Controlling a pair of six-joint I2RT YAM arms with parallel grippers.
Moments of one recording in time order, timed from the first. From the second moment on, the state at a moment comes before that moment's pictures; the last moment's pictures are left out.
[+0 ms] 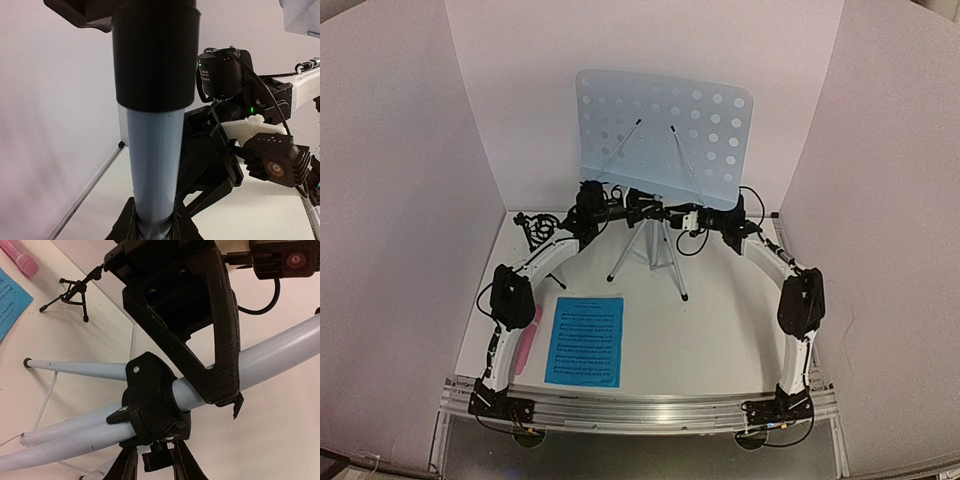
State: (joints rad) left arm -0.59 2.34 2.19 0.23 0.77 -0.05; right arm 0.37 2.08 1.79 0.04 -0.80 -1.23
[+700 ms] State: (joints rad) left arm -0.58 2.34 2.19 0.23 0.80 -0.05; right arm 0.37 2.10 1.96 -0.28 -0.82 -1.12
